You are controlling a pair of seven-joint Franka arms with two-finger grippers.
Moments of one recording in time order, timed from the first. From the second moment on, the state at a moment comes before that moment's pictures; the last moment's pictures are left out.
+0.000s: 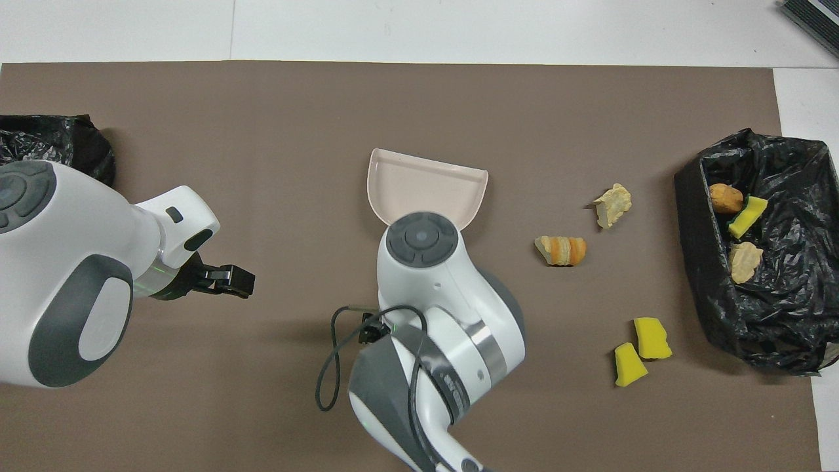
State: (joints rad) left arm 0.27 -0.10 -0.52 -2.02 -0.14 1.78 -0.09; right arm 0.62 0.23 0.09 -1.84 0.25 1.81 0.74
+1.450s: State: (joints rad) left arm 0.27 -0.10 -0.52 -2.02 -0.14 1.78 -0.09; right arm 0.82 -0.07 0.09 -2.32 0.26 2.00 0.80
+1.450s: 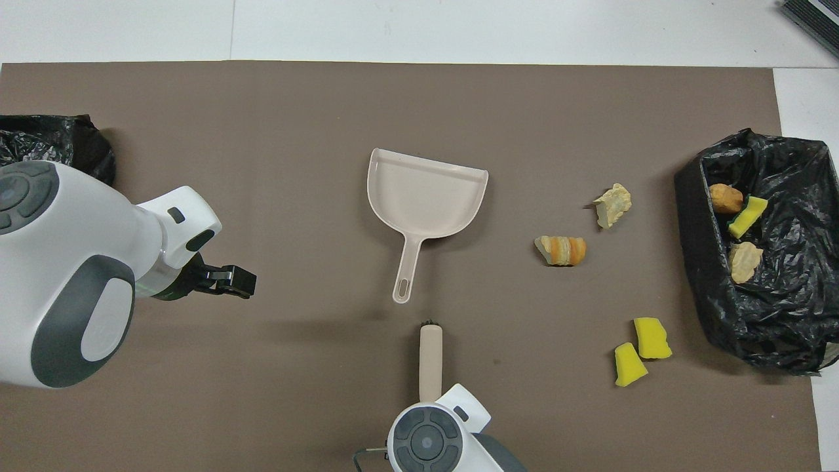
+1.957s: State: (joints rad) left arm 0.10 -0.04 -0.54 -2.02 -0.14 1.99 -0.25; right arm 0.57 -0.19 0.07 -2.14 0.21 1.62 0.64
